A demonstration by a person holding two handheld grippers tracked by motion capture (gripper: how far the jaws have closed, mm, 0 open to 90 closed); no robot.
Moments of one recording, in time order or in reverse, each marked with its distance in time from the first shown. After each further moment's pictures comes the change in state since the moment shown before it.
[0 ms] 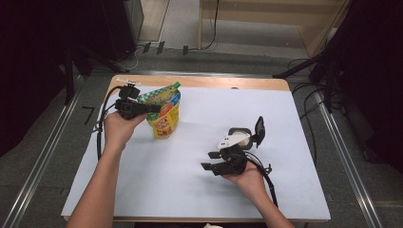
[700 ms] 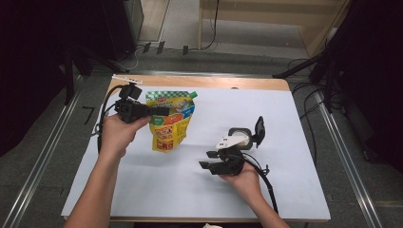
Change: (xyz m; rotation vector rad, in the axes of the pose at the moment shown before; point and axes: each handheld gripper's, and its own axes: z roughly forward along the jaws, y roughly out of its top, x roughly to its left) left arm -0.064 0.002 -0.031 -0.013 -0.182 0.040; right arm -0.001 -0.004 0.011 -0.038 -0.036 0.021
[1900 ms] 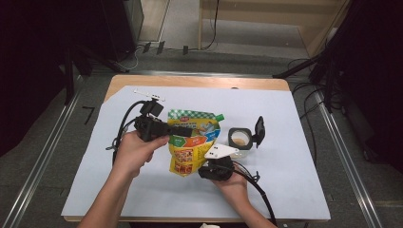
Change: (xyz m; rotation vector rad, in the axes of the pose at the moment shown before) left arm -0.049 -0.021 0.030 0.098 -0.185 -0.055; right arm 0.031 -0.006 0.023 -0.151 -0.084 -0.117
